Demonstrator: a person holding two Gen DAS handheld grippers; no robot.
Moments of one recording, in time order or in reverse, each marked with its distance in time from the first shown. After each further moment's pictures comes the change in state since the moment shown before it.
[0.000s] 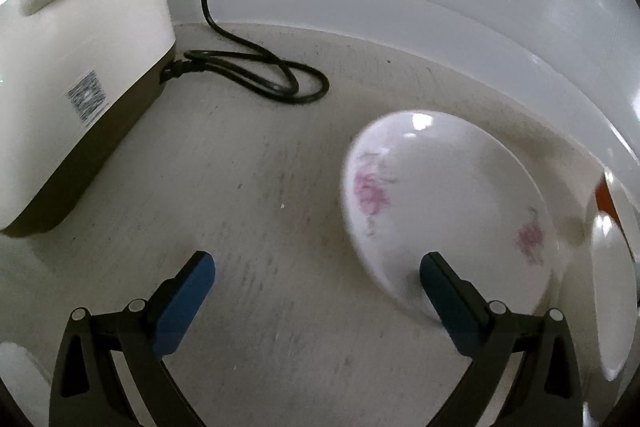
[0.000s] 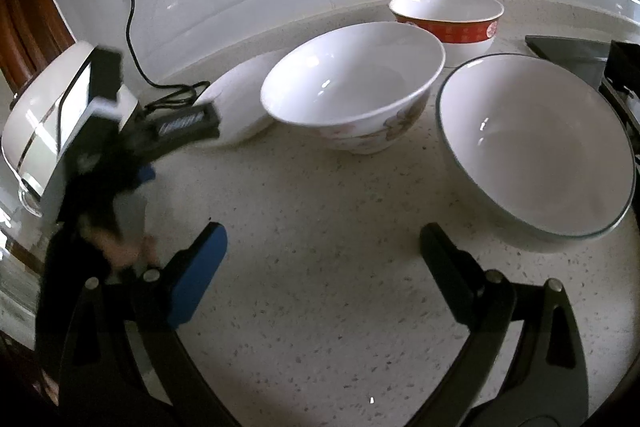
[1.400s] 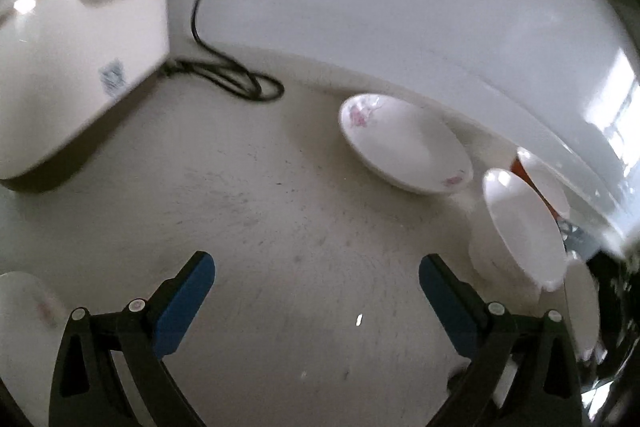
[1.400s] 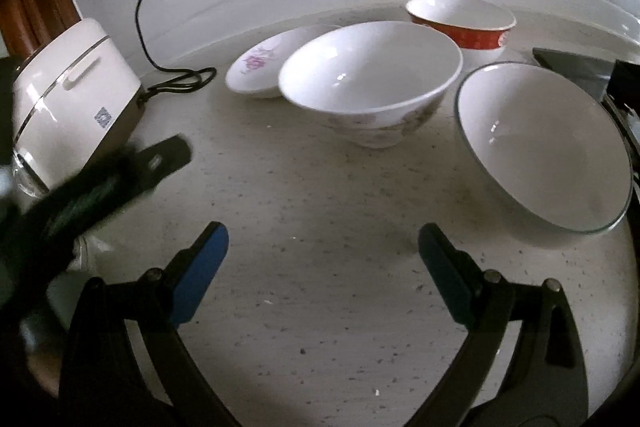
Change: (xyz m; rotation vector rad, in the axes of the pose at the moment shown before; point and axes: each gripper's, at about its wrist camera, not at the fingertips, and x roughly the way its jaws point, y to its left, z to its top) left arm -0.009 -0.002 -0.004 -0.022 -0.044 -0.186; right arm 0.006 0.017 -0.004 -0.068 0.018 -0.024
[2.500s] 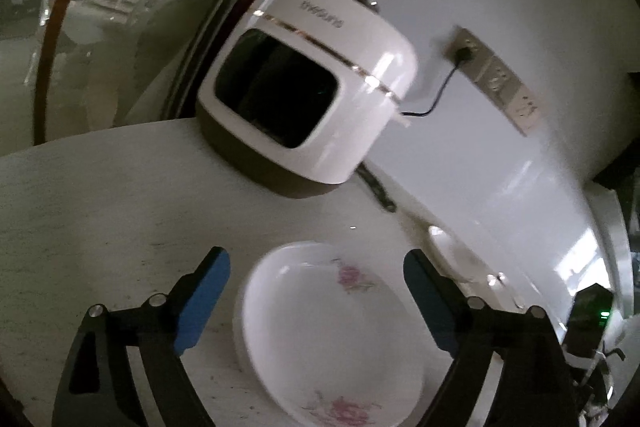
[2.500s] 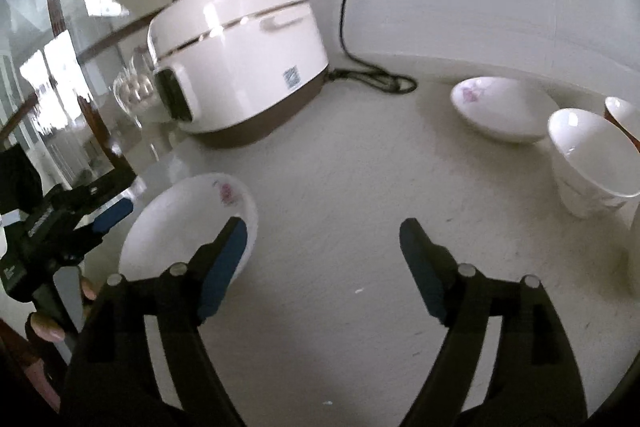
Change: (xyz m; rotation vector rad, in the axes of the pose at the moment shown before) left arm -0.151 0.219 -0.099 -0.356 -0.428 -0.136; right arm -0.020 0.109 -0.027 -0.375 -0.097 0.404
